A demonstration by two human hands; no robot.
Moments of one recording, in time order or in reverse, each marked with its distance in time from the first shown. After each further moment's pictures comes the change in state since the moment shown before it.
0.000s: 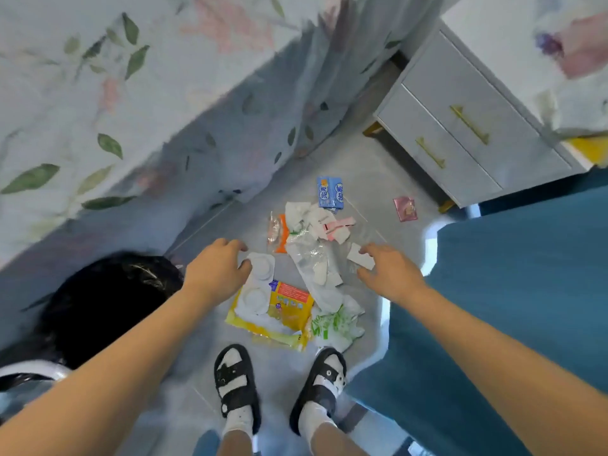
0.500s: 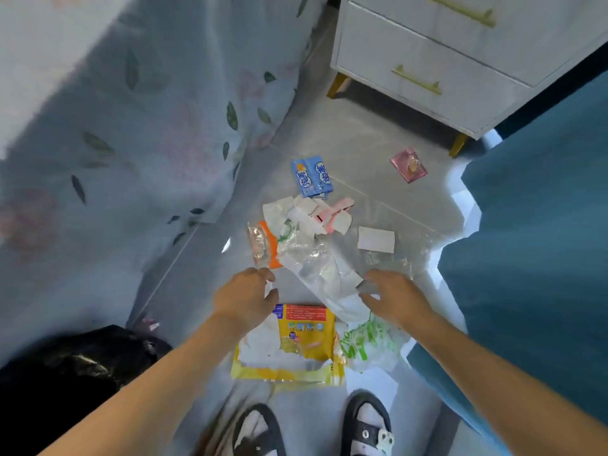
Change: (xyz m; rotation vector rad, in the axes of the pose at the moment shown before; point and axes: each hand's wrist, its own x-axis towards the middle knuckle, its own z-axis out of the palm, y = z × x) left_hand 0.118 0.007 0.157 0.210 -0.170 0.172; right_hand 0.078 0.075 0.195 0.254 0.015 0.175
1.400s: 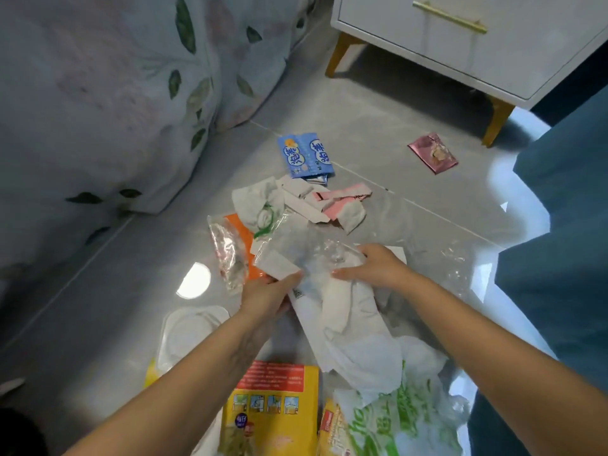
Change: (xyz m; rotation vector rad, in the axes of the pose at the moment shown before) left_hand 0.174 -0.002 0.187 -1.519 0.043 -0.245; right_hand 0.196 0.044 0.104 0.545 0.017 -0.044
